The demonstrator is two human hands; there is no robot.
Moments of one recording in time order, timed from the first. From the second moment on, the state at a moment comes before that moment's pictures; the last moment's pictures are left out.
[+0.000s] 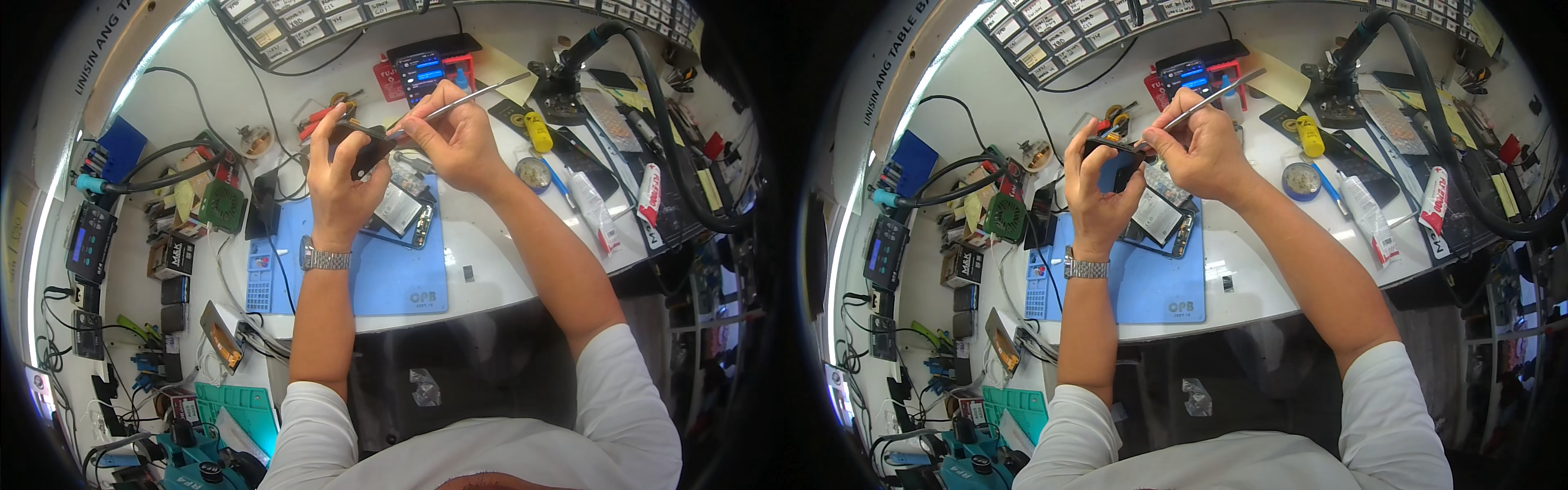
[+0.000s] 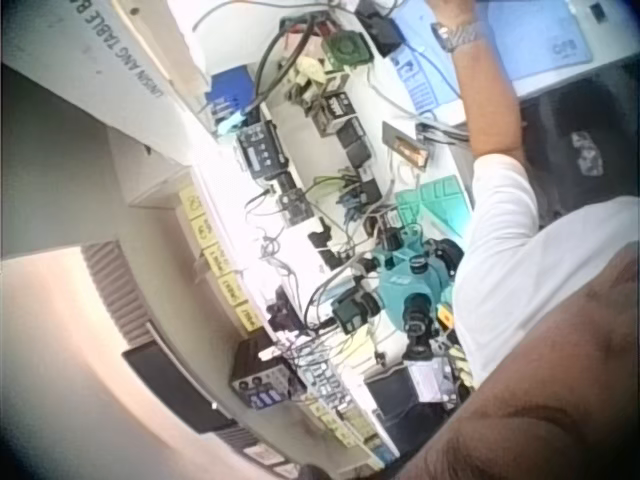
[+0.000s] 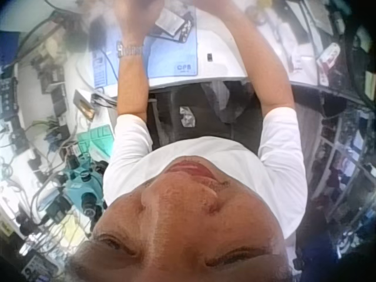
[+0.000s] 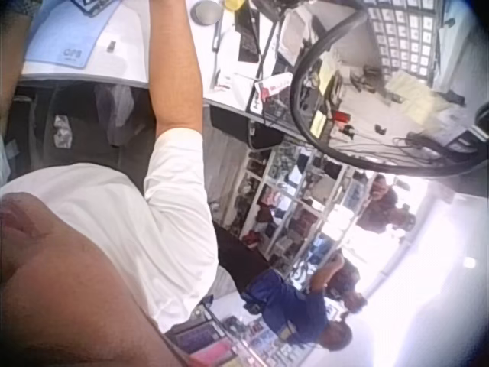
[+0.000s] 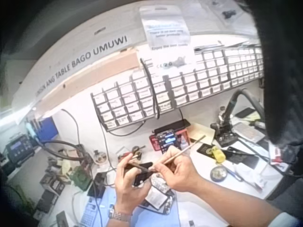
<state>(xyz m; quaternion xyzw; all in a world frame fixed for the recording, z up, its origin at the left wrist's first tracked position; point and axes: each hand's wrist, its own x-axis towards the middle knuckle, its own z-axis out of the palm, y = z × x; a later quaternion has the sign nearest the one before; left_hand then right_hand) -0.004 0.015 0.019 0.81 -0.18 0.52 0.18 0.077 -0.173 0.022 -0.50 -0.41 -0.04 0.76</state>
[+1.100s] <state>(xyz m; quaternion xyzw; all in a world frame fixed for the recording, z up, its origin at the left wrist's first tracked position) -0.126 -0.095 0.028 0.82 -0.11 0.48 0.30 -0.056 -0.268 0.048 -0.61 -0.47 -0.16 0.62</state>
